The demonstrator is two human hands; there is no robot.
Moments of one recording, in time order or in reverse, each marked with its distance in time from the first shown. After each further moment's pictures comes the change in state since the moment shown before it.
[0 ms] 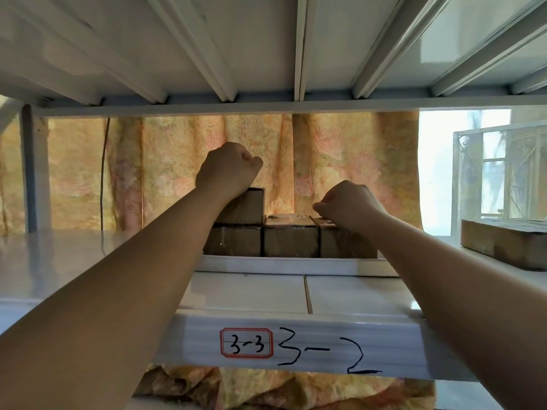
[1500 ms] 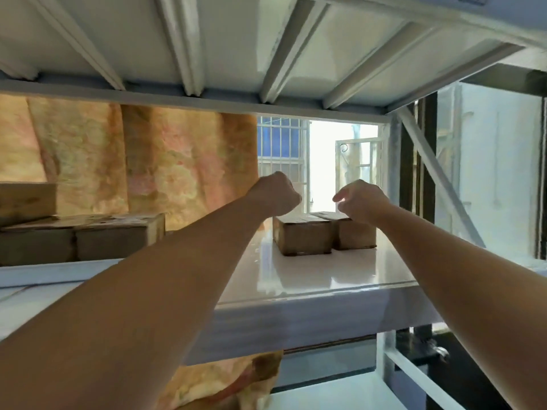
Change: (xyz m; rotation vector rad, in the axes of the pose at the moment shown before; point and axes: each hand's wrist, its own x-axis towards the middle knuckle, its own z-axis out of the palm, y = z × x) left_hand -0.080 0.287 0.218 -0.114 -0.566 0.197; right_hand -0.035 0.293 -0.186 -0.218 0.069 0.269
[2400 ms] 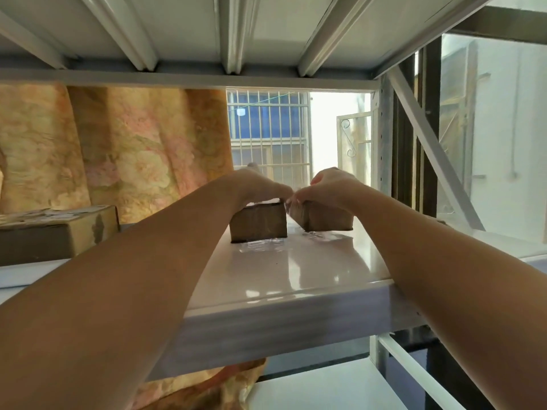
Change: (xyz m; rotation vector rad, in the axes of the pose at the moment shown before) left_hand 0.039 0.024 0.042 -0.056 -0.133 -0.377; right_hand 0.040 0.041 0.018 0.145 -0.181 0.023
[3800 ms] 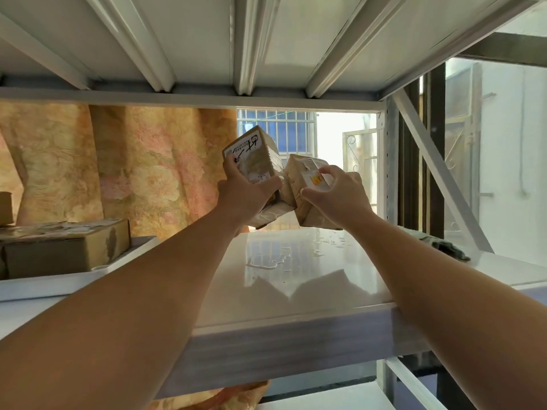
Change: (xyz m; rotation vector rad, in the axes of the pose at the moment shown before) left_hand 0.007 -0.027 0.000 -0.565 0.365 0.256; right_hand -0.017 -0.011 0.000 0.299 0.337 -0.114
